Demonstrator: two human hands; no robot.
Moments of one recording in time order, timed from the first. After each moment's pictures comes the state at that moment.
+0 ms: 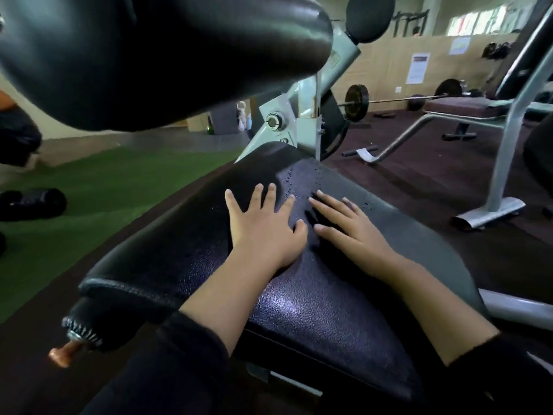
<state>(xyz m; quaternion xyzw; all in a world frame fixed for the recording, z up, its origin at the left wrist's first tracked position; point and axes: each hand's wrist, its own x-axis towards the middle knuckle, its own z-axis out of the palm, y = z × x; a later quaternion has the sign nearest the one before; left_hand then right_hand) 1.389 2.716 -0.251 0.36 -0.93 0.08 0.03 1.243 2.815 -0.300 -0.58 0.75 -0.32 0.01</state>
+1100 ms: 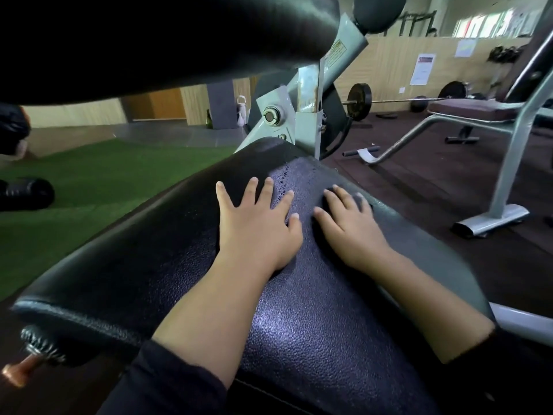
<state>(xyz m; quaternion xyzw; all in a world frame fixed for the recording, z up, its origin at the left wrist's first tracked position) 1.367 2.702 -0.258 0.35 -0.93 0.09 0.07 1.217 2.771 -0.308 -0.48 0.84 -0.23 -0.08</state>
